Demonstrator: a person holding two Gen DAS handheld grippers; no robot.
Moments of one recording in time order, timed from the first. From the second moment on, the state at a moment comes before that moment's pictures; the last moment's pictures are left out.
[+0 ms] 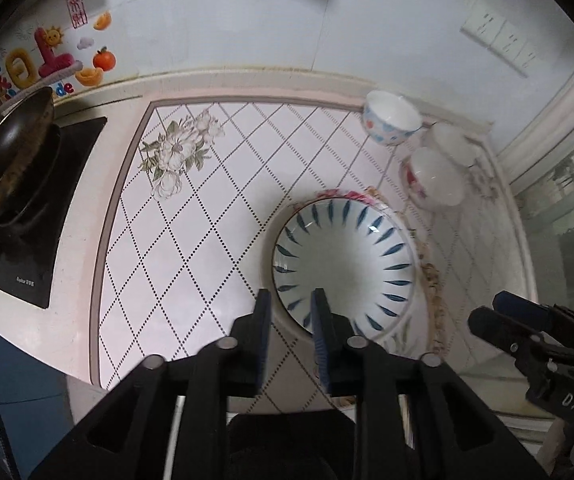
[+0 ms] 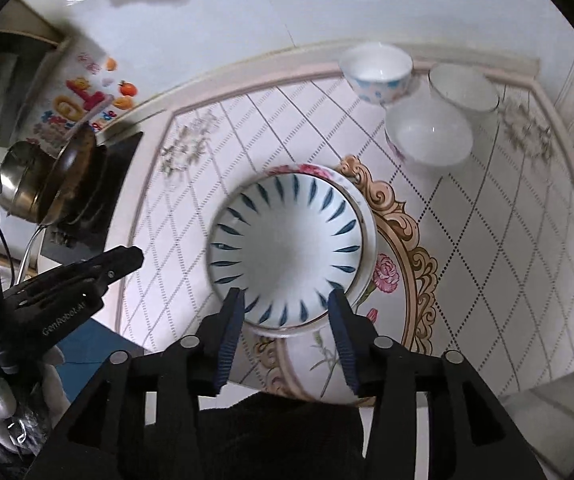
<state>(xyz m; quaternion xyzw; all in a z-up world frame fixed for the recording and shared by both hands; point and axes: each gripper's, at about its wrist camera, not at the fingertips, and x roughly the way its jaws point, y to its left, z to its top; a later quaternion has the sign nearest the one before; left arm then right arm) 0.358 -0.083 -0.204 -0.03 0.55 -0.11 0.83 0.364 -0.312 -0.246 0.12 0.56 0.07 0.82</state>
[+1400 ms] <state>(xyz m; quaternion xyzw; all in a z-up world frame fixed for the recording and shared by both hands) 0.513 -0.253 -0.259 -0.10 0.61 -0.12 0.78 0.477 -0.534 -0.295 0.25 0.57 0.03 0.78</state>
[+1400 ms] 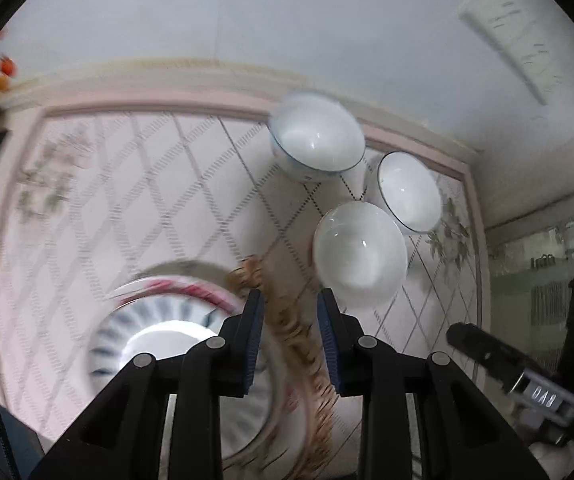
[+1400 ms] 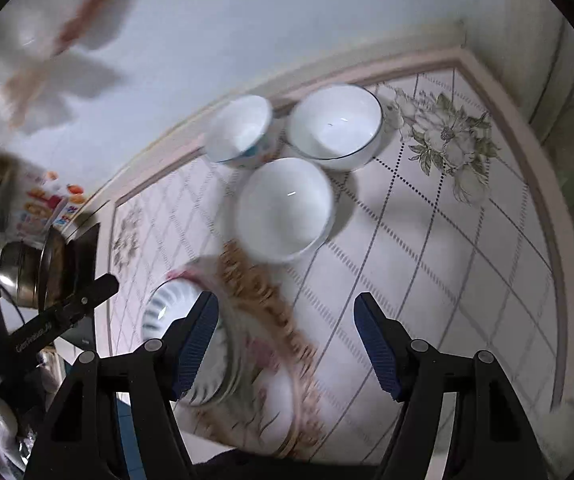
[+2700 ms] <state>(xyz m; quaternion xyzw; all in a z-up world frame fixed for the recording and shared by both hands) 0.456 -0.330 -0.300 -0.01 0.63 -0.19 0.76 0.450 -0.566 -0.348 0.24 0.60 0.07 0.76</state>
